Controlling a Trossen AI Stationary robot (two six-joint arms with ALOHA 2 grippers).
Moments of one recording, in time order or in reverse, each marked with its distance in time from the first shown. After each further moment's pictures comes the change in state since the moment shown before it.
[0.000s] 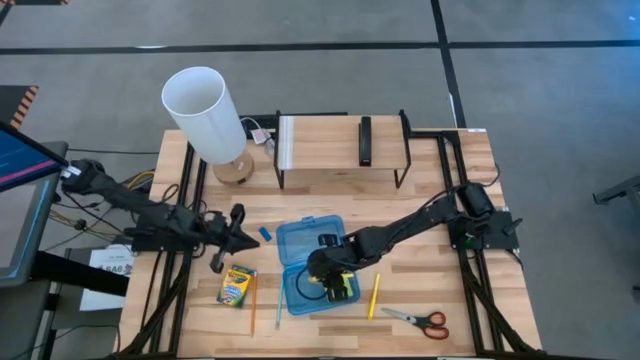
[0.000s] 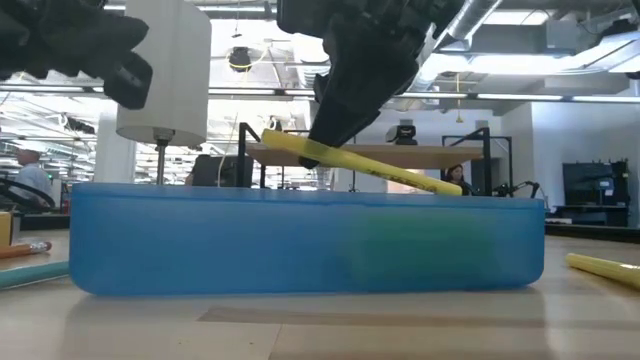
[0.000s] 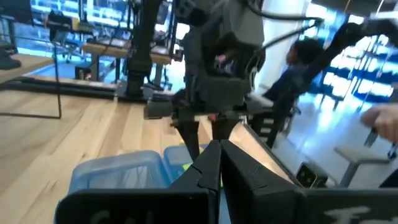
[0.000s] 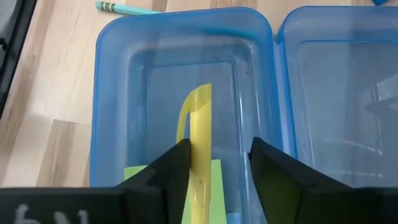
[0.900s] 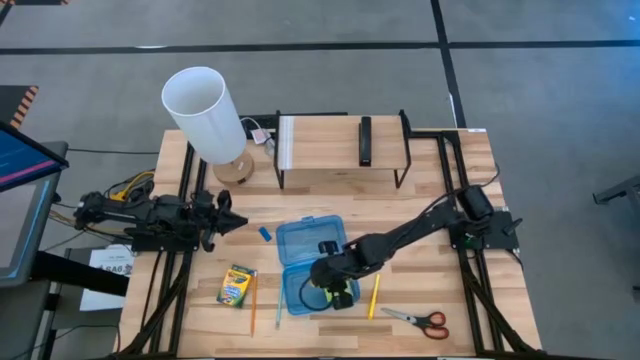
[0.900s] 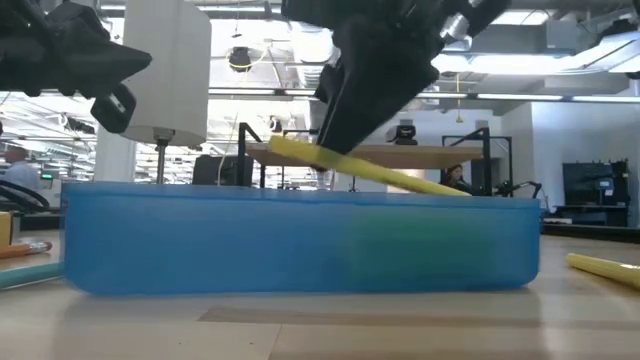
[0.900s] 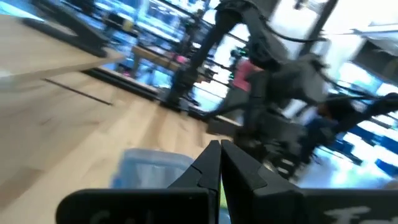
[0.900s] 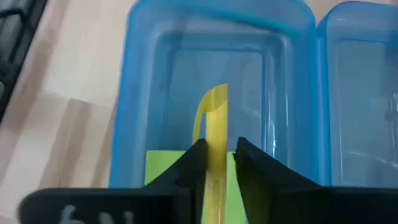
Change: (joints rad) left arm 0.234 -0.642 -0.073 -0.514 0.080 -0.242; right arm 0.042 0.011 -0.003 -0.004 0.000 -0.054
